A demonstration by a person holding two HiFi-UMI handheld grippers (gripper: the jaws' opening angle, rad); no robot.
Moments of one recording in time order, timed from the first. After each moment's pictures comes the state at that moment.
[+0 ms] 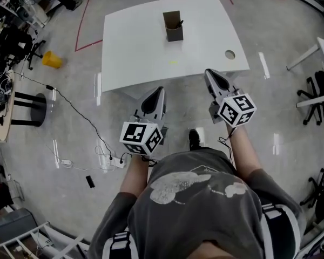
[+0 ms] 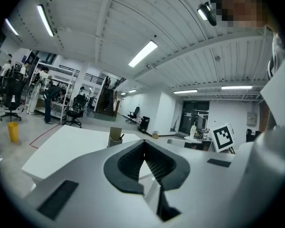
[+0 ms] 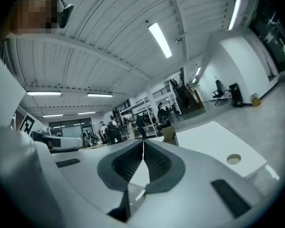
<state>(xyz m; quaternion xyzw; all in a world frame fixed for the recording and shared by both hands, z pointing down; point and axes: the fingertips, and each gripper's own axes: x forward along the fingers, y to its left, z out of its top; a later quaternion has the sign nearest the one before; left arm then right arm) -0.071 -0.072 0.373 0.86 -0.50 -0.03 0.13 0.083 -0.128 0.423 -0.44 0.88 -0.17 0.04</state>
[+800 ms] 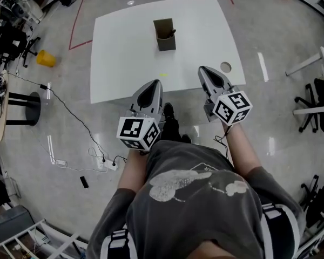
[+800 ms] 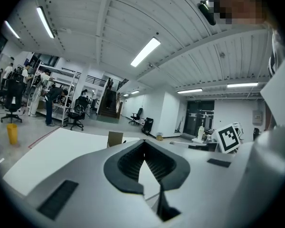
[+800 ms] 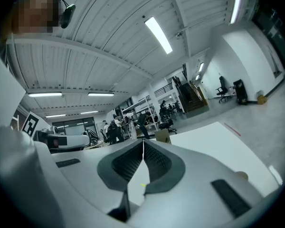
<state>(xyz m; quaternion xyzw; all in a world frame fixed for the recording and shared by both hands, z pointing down) -0.038 -0.173 0.377 0.85 -0.51 -0.04 0.12 0.104 -0.219 0.431 -0.42 0.89 -0.17 0.03</state>
